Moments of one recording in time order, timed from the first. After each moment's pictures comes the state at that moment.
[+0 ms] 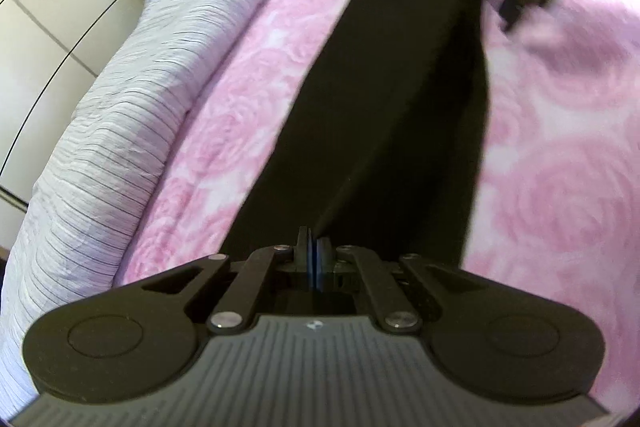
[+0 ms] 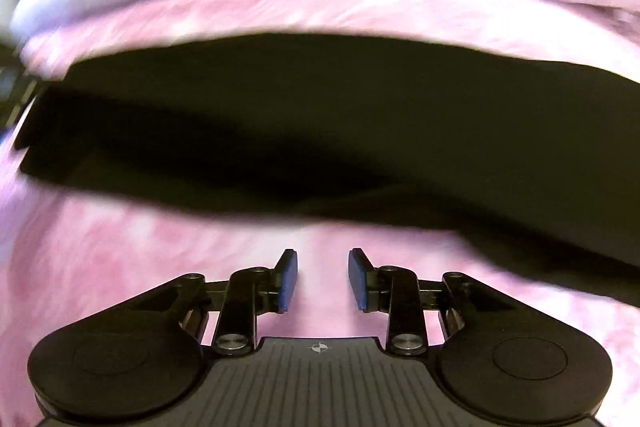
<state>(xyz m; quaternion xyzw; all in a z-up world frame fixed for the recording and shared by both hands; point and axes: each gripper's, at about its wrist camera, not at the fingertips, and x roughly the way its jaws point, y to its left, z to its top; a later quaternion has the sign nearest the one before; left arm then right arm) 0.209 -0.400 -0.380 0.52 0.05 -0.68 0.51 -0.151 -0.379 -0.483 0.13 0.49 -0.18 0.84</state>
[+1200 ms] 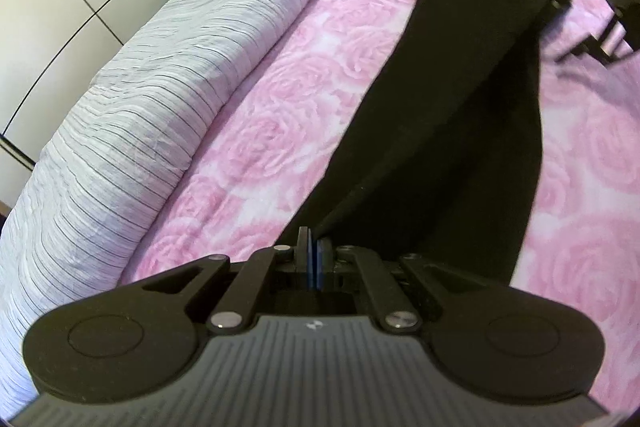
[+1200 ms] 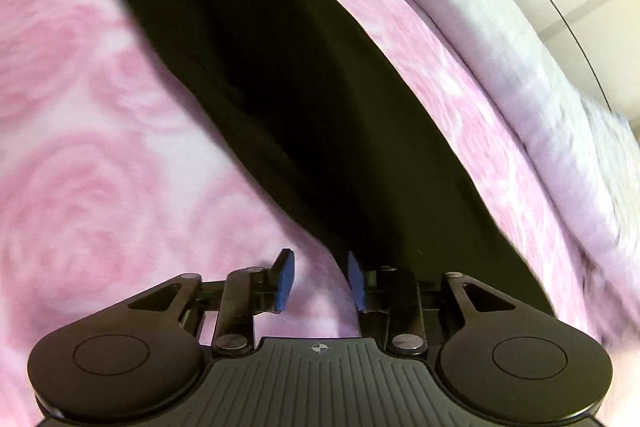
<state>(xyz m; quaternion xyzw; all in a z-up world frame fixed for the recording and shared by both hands) 0.233 -0.453 -0.347 0.47 0.11 -0.67 0.56 -0.178 -0.402 -0.502 -0.30 0.51 -0.02 0.81</state>
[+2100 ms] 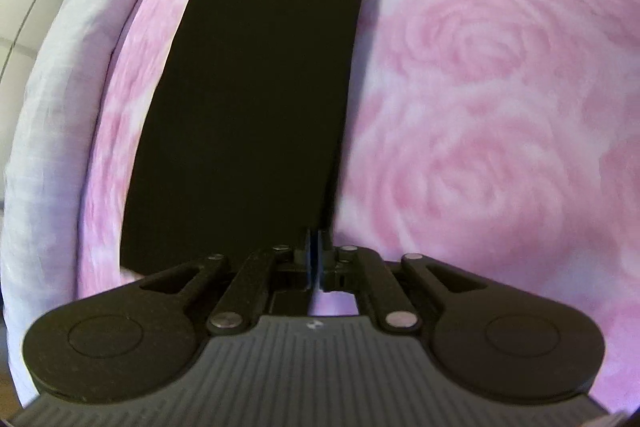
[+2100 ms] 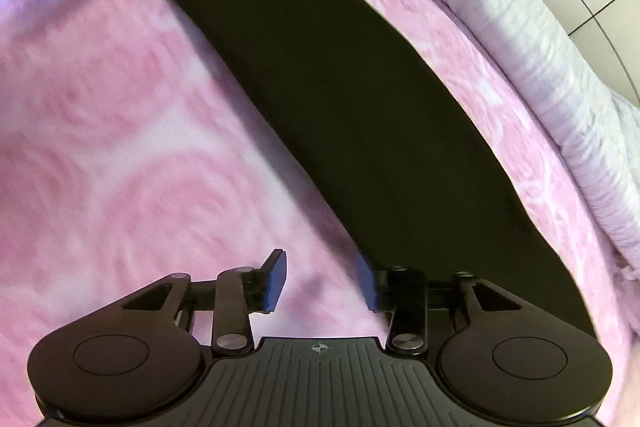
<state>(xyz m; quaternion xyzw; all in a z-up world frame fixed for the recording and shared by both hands) 0.201 -0.333 -0.423 0.65 0.09 -0.62 0.43 -0.172 -0.339 -0.484 -0.22 0.53 0.02 0.82</state>
